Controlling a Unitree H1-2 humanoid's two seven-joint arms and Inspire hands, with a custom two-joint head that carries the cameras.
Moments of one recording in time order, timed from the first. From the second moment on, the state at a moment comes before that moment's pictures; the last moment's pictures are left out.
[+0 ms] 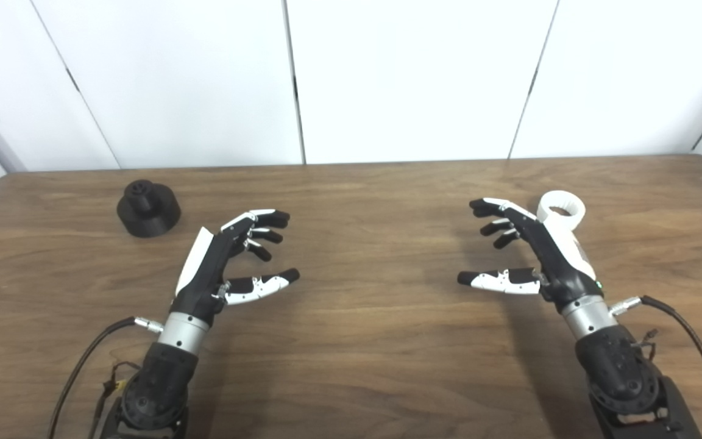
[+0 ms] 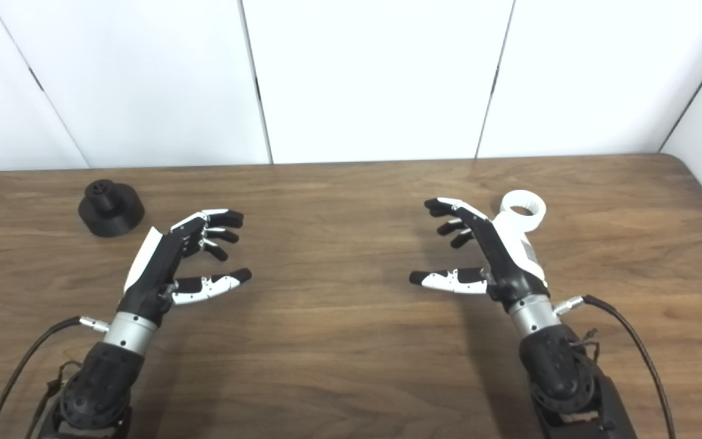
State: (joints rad) left arm -0.12 0.20 -0.05 -0.02 0.23 -0.17 -0.12; right arm -0.09 -0.26 0.04 -0.14 -0.45 -0.01 0.05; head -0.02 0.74
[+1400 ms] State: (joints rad) left arm -0.13 0.14 -0.07 -0.02 0.36 -0.15 -0.04; right arm -0.08 -0.33 -0.01 -0.10 -0.35 -0.04 0.07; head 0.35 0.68
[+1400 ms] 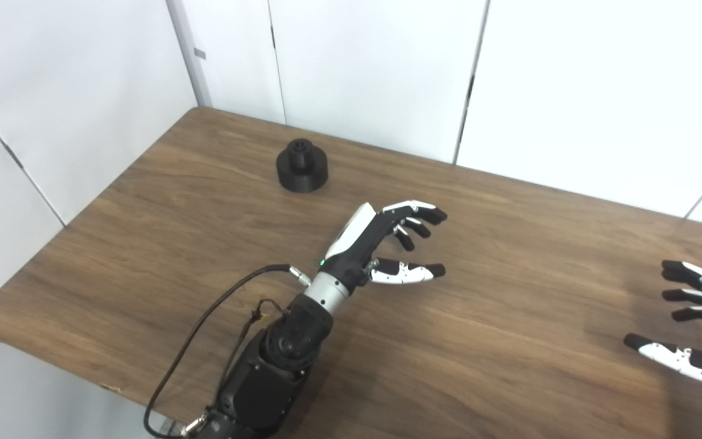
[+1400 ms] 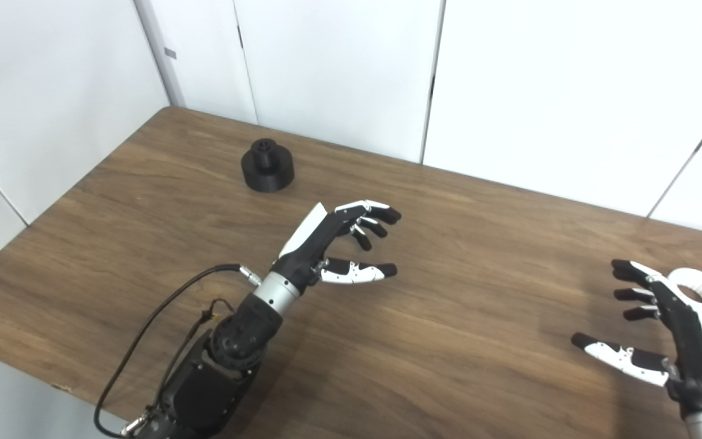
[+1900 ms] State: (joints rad) left arm -0.19 0.25 0.00 -0.08 0.42 -0.06 -0.01; right arm -0.08 -0.33 -0.02 -0.10 -0.34 -0.04 0.07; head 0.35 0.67
